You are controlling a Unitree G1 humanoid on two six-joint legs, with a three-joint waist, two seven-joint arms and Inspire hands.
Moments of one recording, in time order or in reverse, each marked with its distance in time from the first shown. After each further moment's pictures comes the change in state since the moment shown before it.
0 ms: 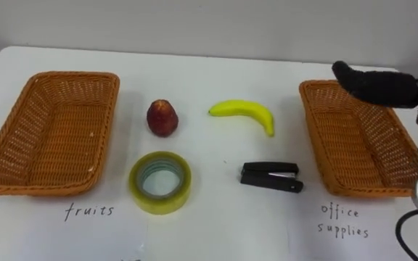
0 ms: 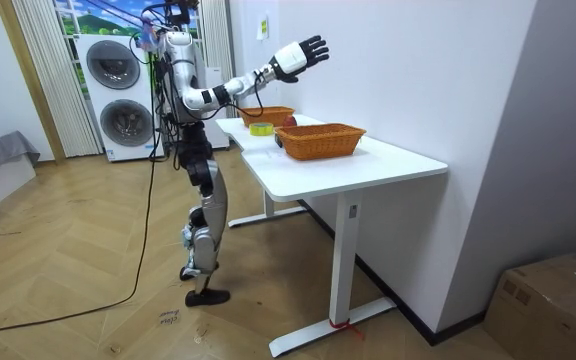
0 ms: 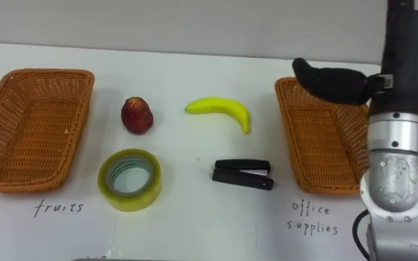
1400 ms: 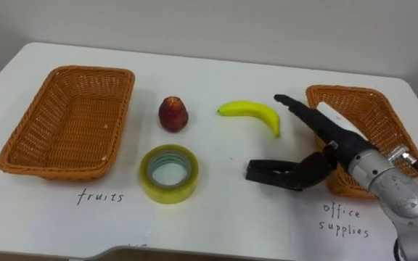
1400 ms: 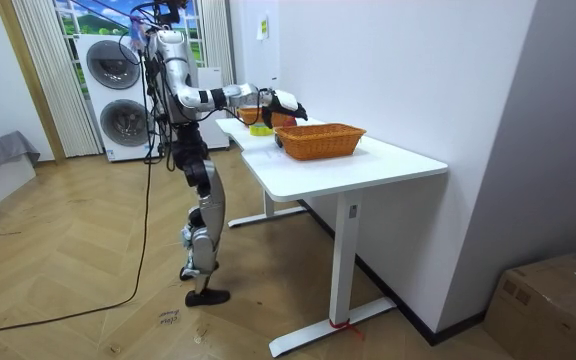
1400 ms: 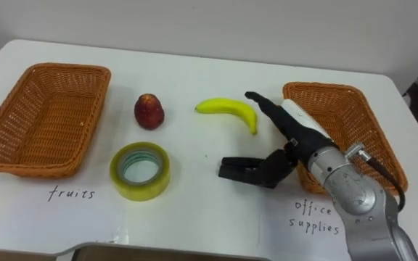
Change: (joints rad) left arm -0.057 0.029 -0.051 -0.056 0.105 0.057 -0.083; right arm 0.002 -0.036 0.147 0.172 -0.217 0.151 0.608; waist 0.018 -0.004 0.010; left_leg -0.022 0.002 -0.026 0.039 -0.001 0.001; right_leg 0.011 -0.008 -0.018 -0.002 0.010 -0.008
